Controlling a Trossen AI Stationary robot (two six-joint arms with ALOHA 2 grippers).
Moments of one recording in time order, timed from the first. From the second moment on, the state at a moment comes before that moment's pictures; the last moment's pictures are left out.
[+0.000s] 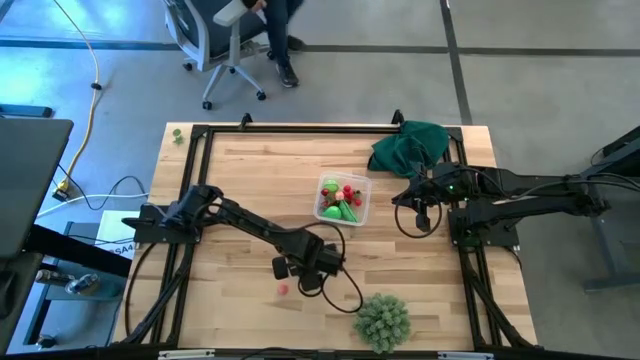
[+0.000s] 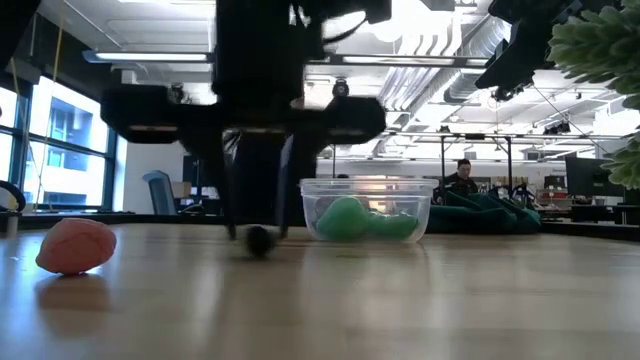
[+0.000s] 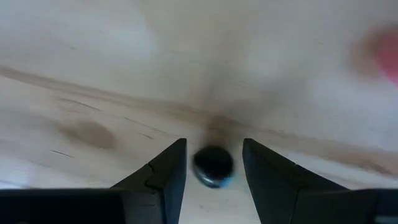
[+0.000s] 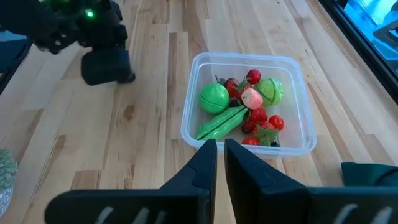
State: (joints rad) left arm -0.20 2.15 1.61 -0.94 -0.01 1.02; right arm -0.08 0.73 0.65 -0.51 -0.03 0.00
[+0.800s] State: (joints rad) left arm -0.20 2.18 1.66 -1.15 -0.06 0.64; right arm -0.08 0.73 0.65 -0.51 -0.03 0.00
